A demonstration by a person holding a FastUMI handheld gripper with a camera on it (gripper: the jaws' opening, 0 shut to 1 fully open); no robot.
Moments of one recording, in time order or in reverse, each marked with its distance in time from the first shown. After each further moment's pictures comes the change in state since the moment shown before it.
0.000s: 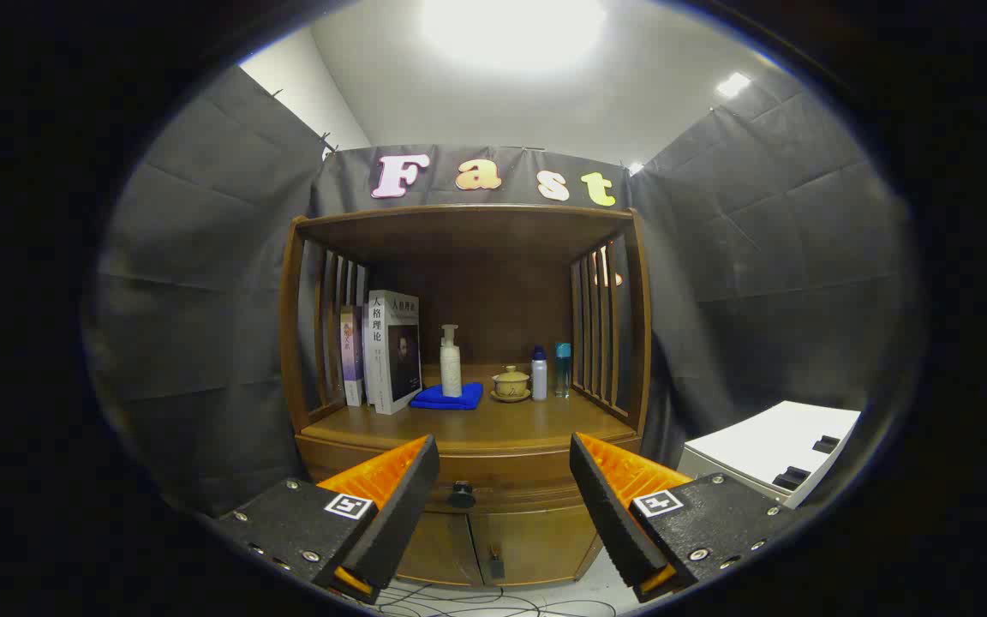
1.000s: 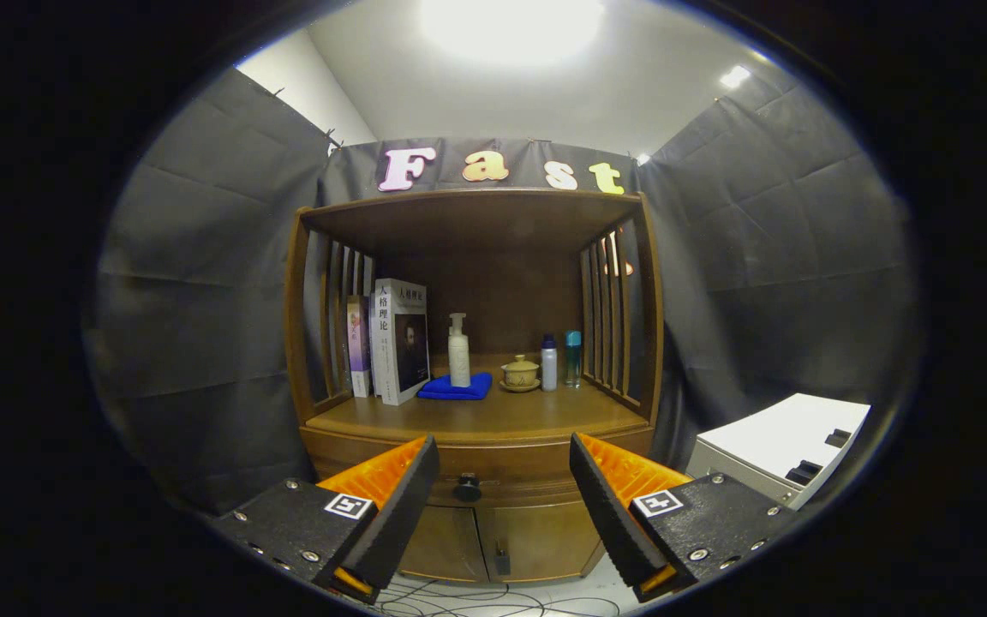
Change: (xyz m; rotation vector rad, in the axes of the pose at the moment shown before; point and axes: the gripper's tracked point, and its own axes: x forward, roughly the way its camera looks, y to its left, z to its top) arm 0.006 0.002 -0.019 0.020 0.030 0.050
